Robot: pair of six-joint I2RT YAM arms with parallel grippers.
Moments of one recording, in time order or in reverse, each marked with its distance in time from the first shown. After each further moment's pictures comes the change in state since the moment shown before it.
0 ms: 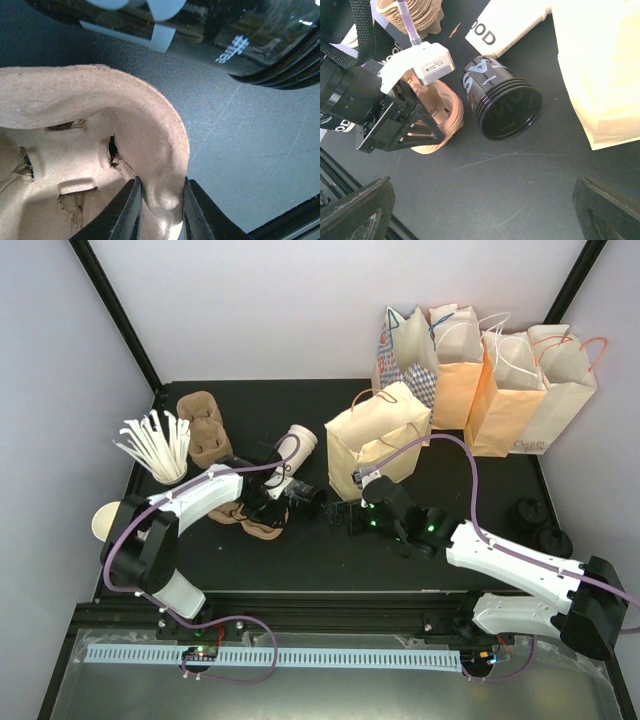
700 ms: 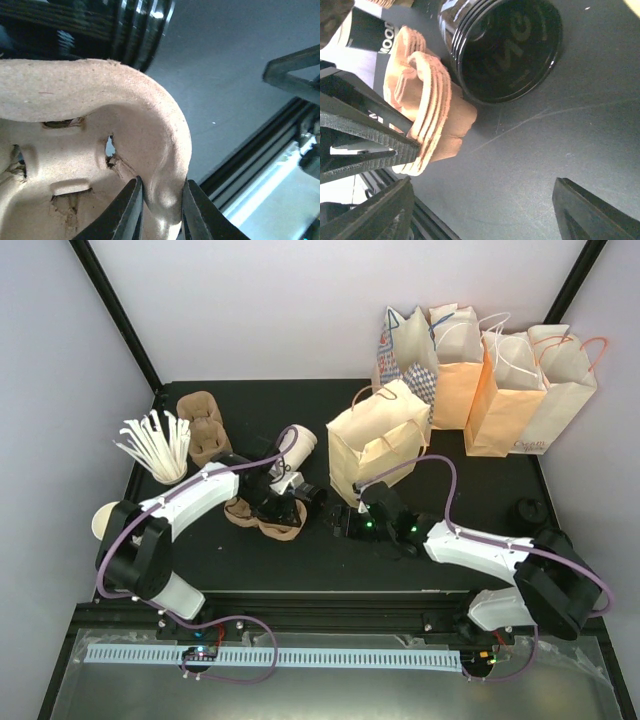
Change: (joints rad) left arm 0.000 -0.023 0.064 -0.045 0.270 -0.042; right arm -0.100 0.179 -0.177 0.323 -0.294 0.264
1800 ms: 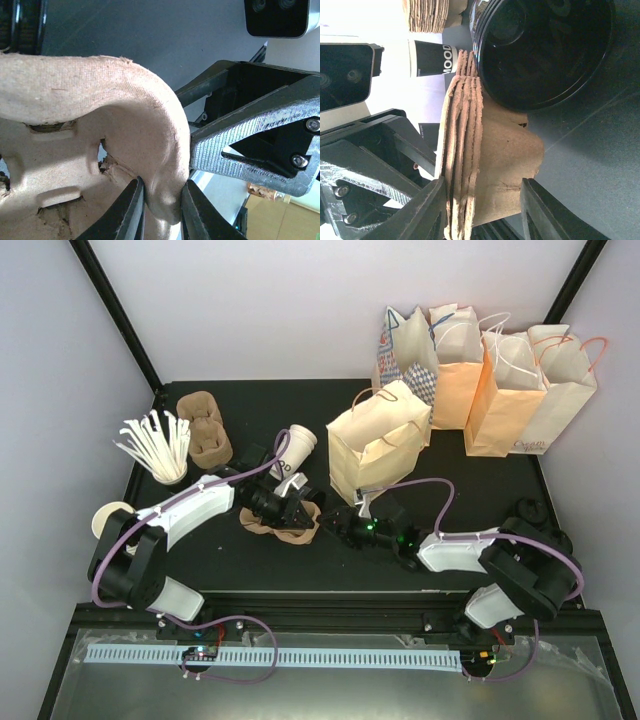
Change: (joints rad) left arm 0.002 -0.072 -0.155 0.248 0.321 -0.160; right arm -0.005 0.140 -0.206 0.632 -0.114 0.427
